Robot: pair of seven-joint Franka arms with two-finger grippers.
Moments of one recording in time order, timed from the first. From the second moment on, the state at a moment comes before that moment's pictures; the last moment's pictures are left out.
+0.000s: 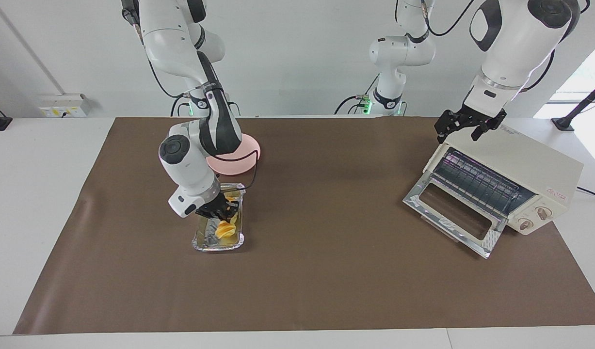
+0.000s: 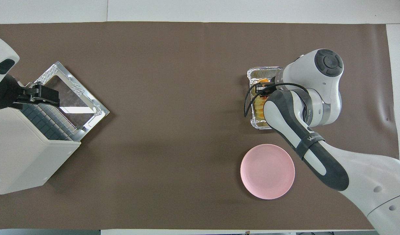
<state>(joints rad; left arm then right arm) -0.08 -0.02 -0.03 -1.66 0.01 1.61 -0.12 0.13 0.39 0.09 -1.86 0.13 2.30 0.15</state>
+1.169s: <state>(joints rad) -0.09 -0.02 -0.03 -1.66 0.01 1.61 -0.12 0.04 0.33 0.08 -1.85 0.13 2.21 0.14</state>
